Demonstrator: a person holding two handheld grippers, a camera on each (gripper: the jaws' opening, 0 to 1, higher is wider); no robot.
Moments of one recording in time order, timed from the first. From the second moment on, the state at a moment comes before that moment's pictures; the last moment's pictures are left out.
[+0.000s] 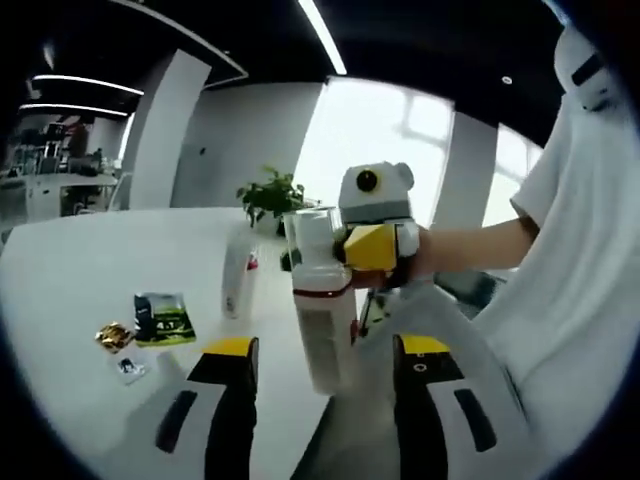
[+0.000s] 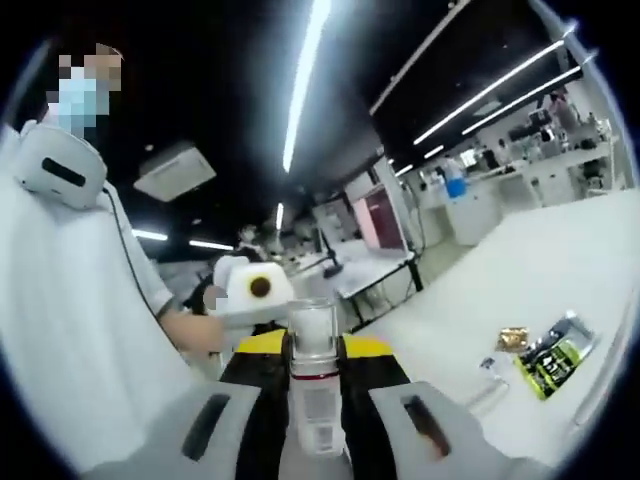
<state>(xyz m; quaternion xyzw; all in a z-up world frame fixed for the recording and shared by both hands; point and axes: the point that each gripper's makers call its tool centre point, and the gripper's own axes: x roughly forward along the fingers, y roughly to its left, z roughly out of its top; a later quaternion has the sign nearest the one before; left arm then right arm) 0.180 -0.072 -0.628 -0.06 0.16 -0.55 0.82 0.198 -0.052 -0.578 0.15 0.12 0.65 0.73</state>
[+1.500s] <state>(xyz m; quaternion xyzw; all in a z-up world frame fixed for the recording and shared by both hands) 0.191 -0.132 -0.631 0.03 0.14 -0.60 0.79 0.200 -0.106 -0.587 0.06 0.10 0.60 0.79</state>
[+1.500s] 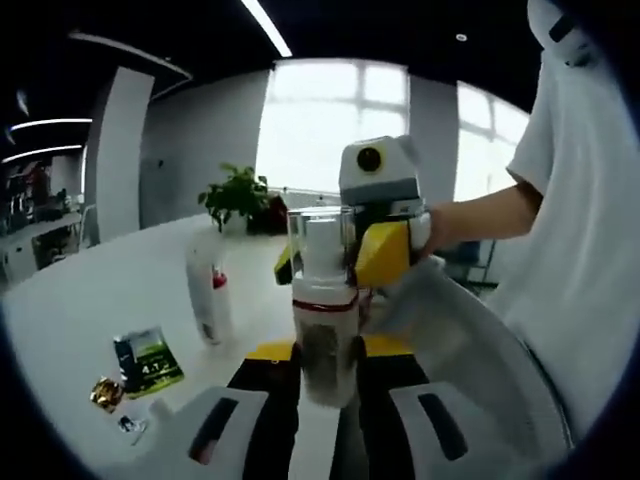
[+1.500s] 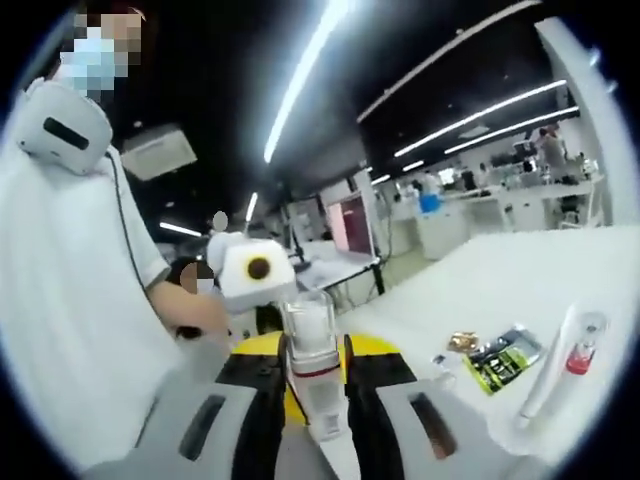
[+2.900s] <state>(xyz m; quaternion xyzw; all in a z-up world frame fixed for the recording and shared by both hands) 0.267 -0.218 -0.733 0.16 0.22 -0.56 0.78 0.261 -0.196 -0.683 -0.11 0.18 0.57 0.79</state>
